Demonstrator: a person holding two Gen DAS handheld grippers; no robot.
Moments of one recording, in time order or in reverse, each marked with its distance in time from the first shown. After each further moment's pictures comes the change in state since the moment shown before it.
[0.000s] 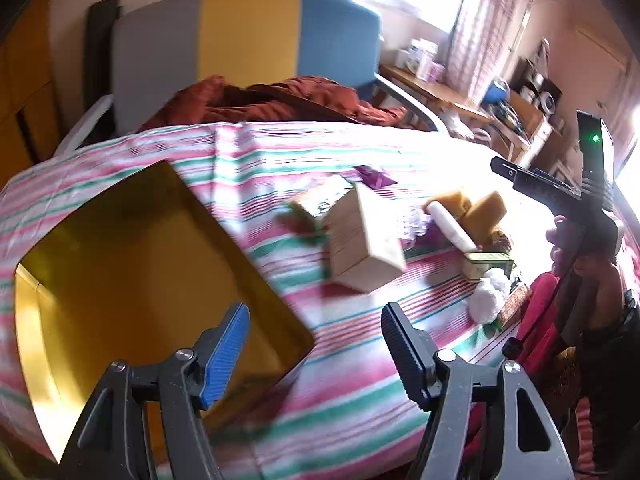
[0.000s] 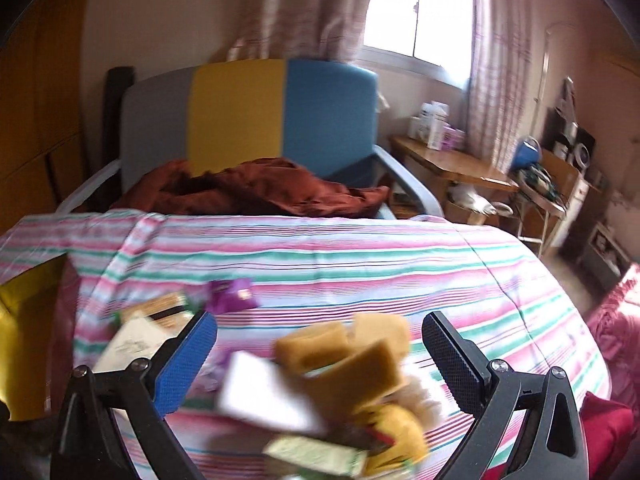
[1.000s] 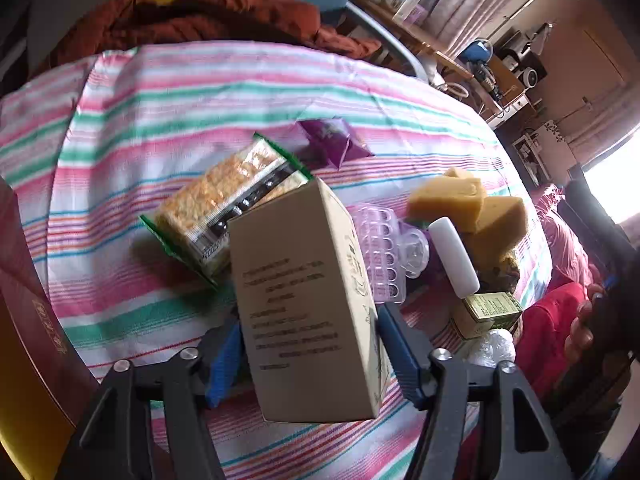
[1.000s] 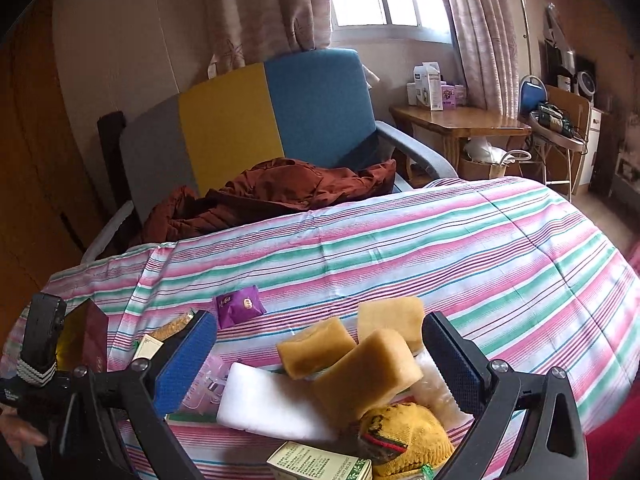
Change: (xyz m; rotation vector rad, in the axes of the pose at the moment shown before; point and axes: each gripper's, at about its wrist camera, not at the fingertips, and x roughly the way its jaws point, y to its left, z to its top) left arm 0.144 -0.021 0.066 -0.052 0.255 -0.233; right arm 0.017 -0.040 -0.005 0.195 0.036 0.153
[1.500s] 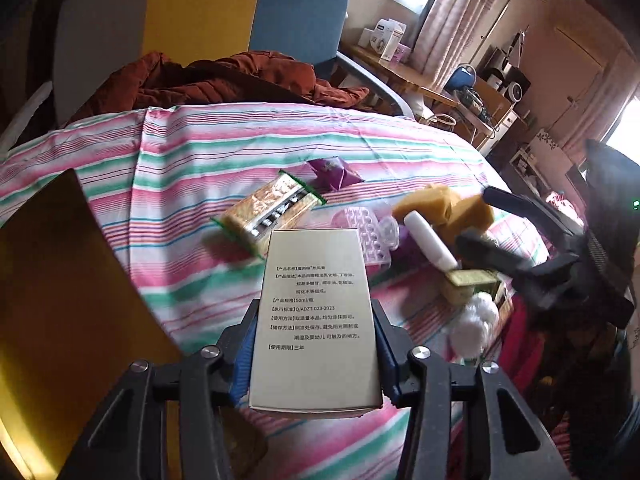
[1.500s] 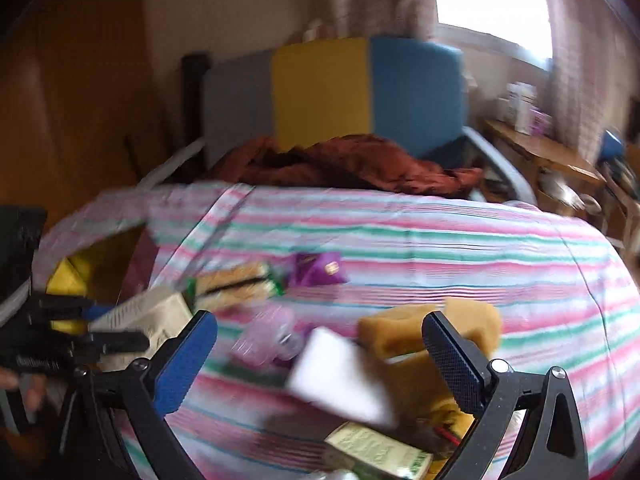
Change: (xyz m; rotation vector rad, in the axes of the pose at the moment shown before) left arm -0.075 0.003 -0.049 0.079 -0.183 0.055; right arm 0.007 0.068 -0.021 -0.335 0.108 0.211
